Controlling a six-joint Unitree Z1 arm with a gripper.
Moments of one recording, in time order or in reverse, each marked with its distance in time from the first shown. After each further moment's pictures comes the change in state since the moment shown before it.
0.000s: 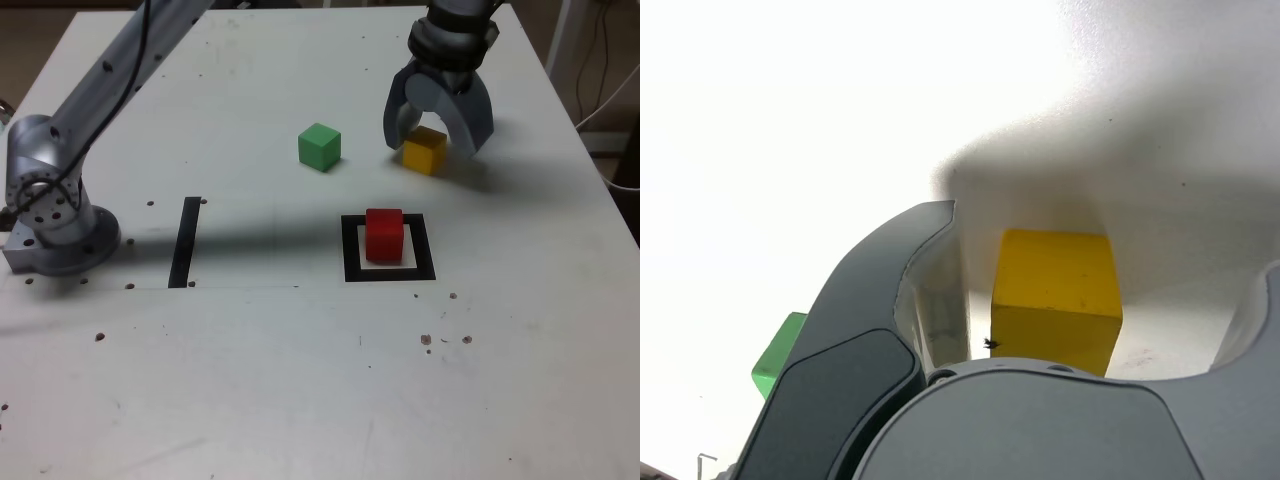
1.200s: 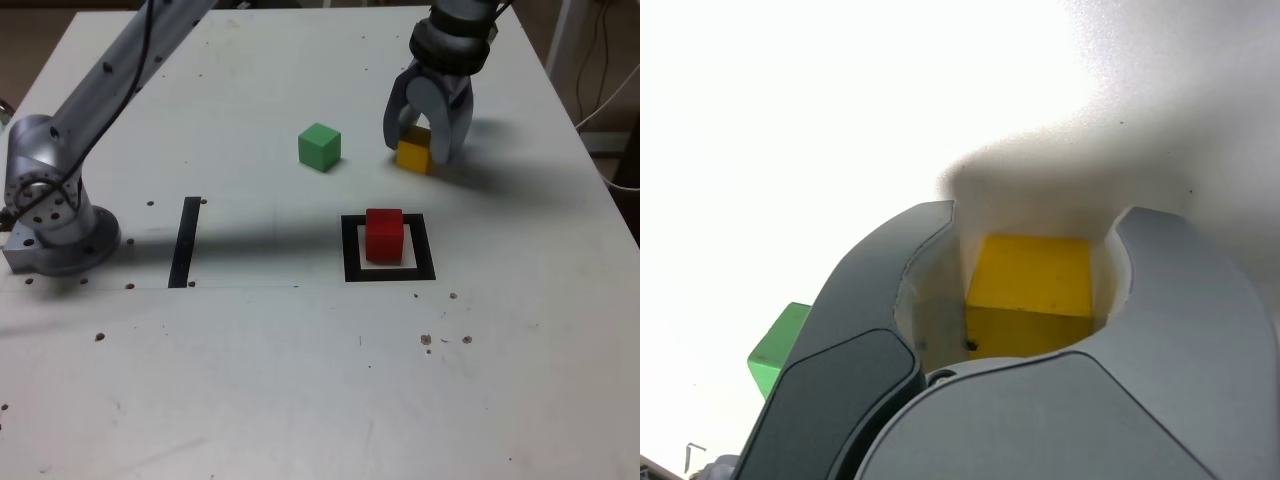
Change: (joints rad) arm -0.019 0.003 -0.002 0.007 0.035 -0.060
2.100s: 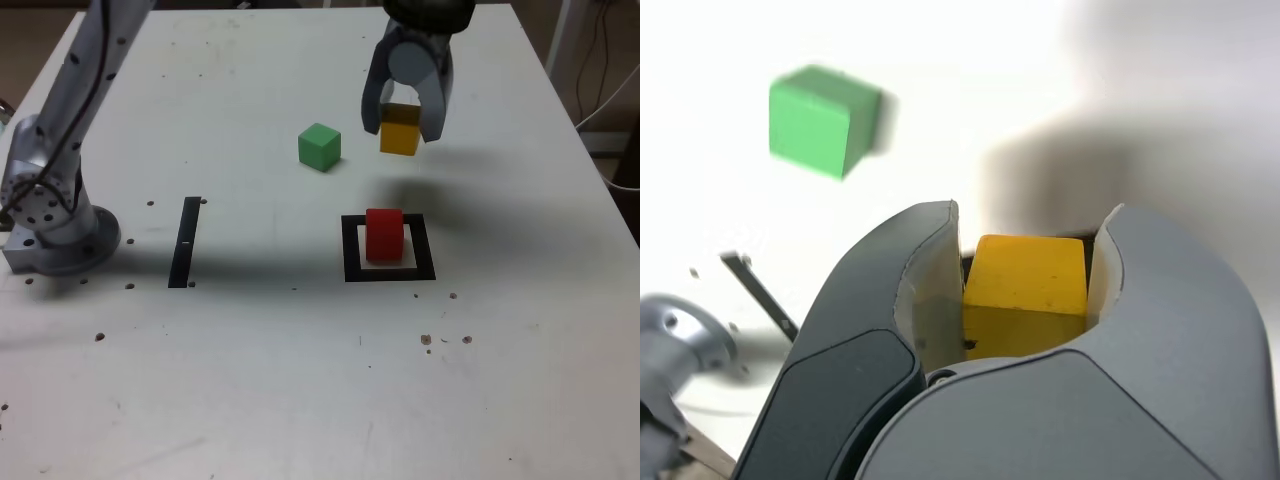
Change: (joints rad) arm -0.106 -0.232 0.125 0.111 -0.079 -0.383
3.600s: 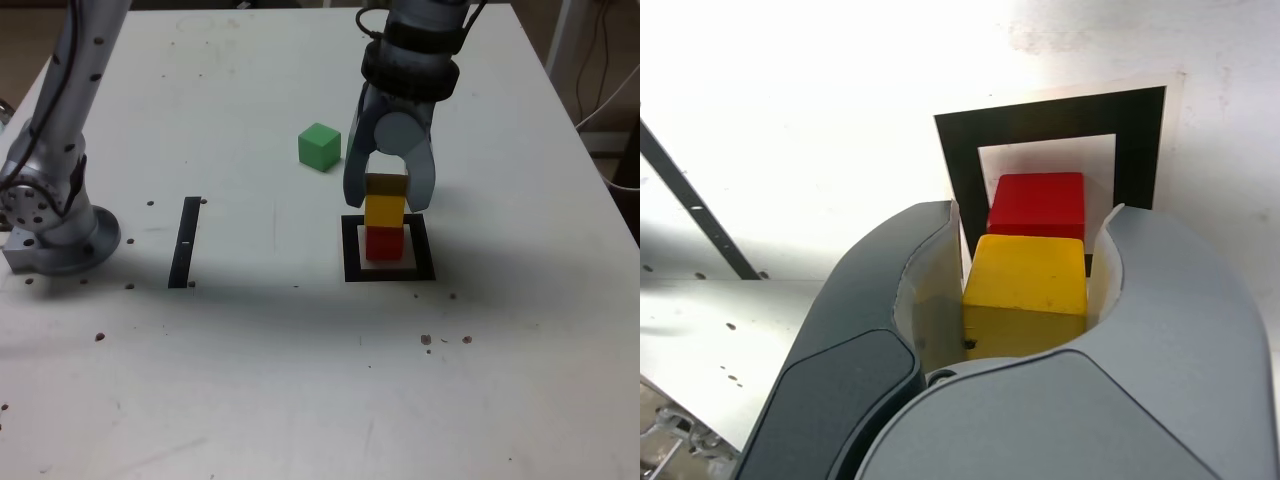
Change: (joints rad) arm -0.141 -0.067 0.273 -0.164 -0.135 -0.266
